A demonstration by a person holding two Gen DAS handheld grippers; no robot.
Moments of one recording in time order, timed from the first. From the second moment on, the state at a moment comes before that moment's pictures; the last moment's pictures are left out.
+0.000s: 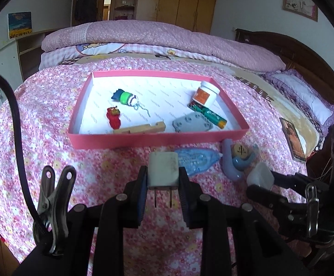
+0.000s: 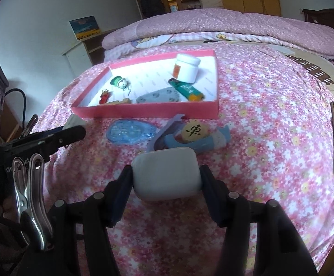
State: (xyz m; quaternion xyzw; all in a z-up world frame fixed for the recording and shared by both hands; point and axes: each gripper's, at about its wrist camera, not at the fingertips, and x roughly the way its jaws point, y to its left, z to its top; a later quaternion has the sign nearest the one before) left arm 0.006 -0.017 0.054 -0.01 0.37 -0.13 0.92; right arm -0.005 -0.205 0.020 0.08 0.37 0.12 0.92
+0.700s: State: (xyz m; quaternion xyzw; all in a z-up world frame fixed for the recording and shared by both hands) left arm 0.074 0.000 0.071 -0.02 0.36 -0.09 0.93; right arm 0.016 -0.198 0.034 0.08 0.36 0.13 0.92
